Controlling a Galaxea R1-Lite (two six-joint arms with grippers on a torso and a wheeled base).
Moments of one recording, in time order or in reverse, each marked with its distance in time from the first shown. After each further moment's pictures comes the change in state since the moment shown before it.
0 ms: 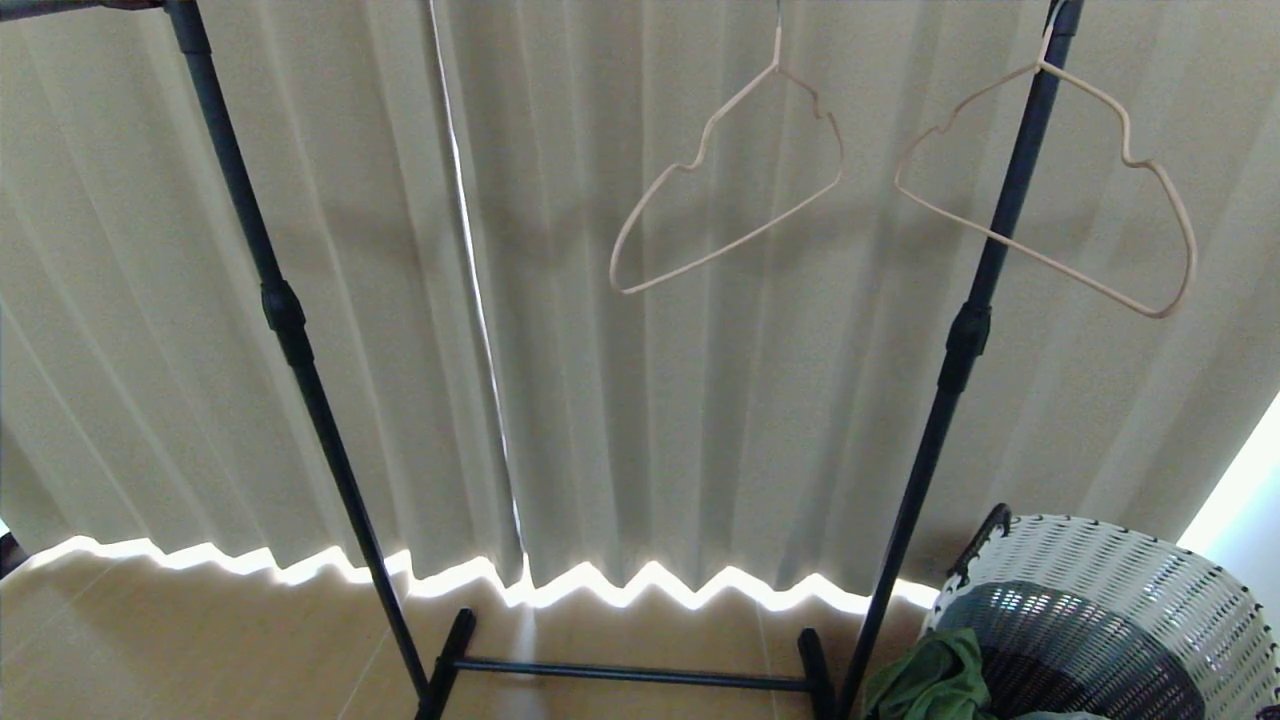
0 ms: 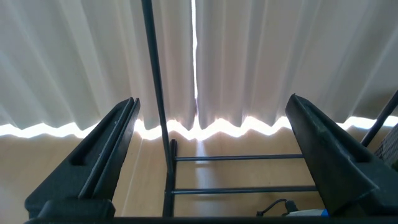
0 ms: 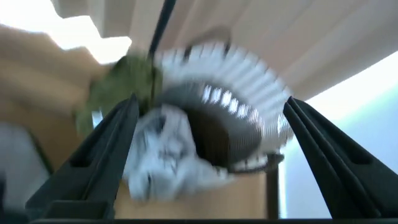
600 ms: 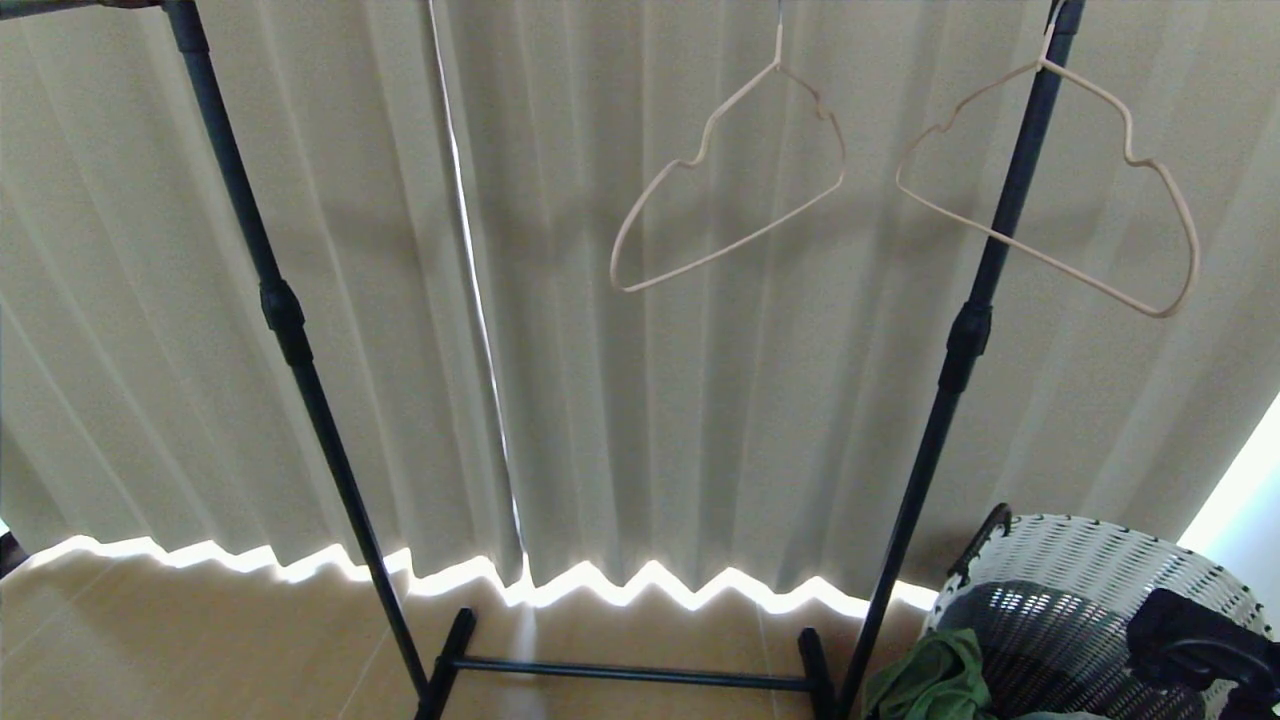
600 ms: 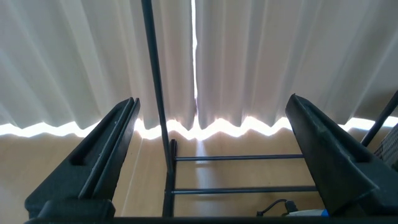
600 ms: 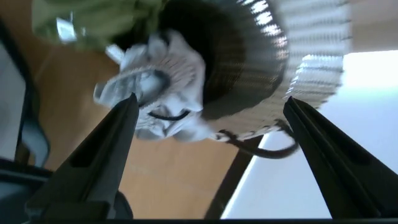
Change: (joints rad) left arm 0.000 0.000 0.000 0.000 0.000 -0.002; right arm 0.001 0.671 0.013 -0.183 -0.097 -0.170
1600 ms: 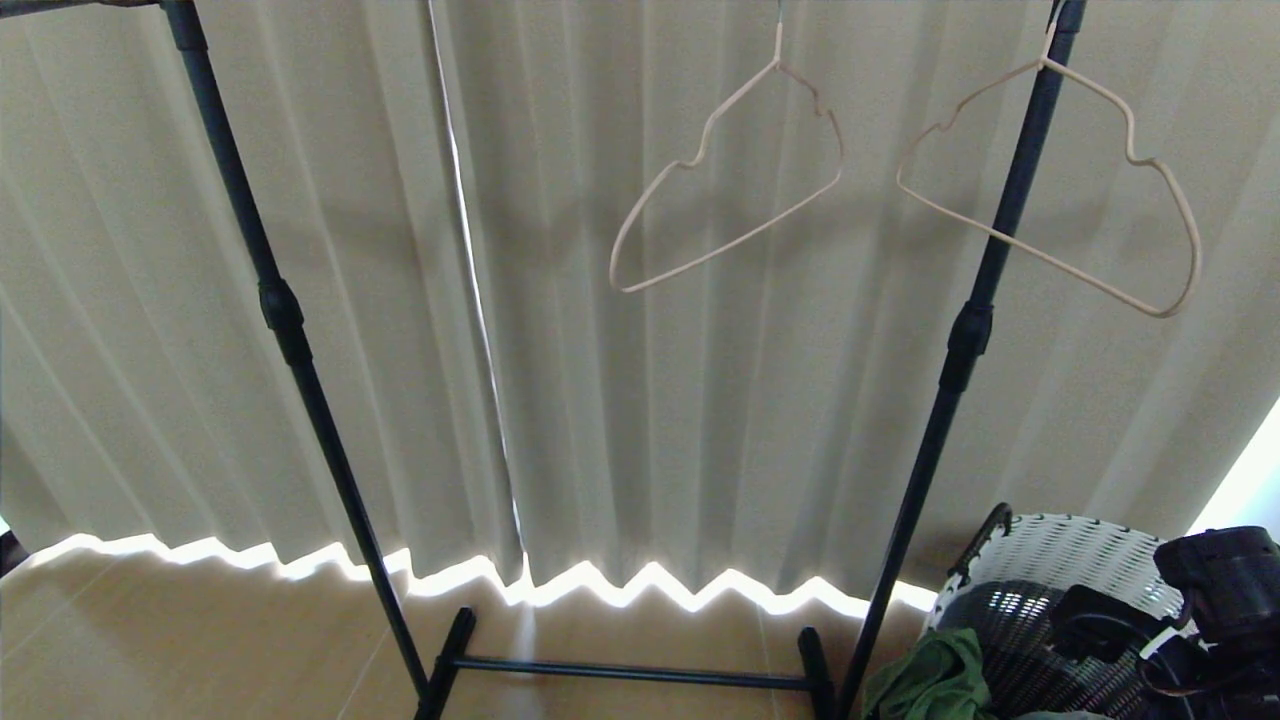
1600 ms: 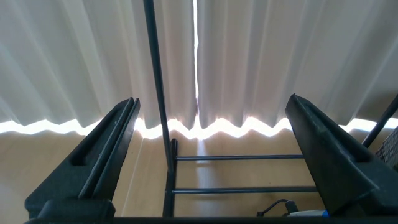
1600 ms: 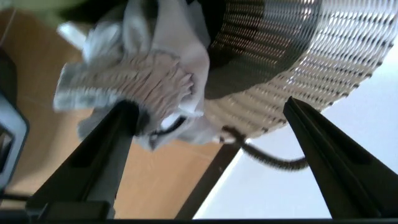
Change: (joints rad) left arm 0.000 0.000 0.001 0.000 0.006 -0.002; right arm -0.063 0.394 -0.003 -0.243 -0.087 -0.017
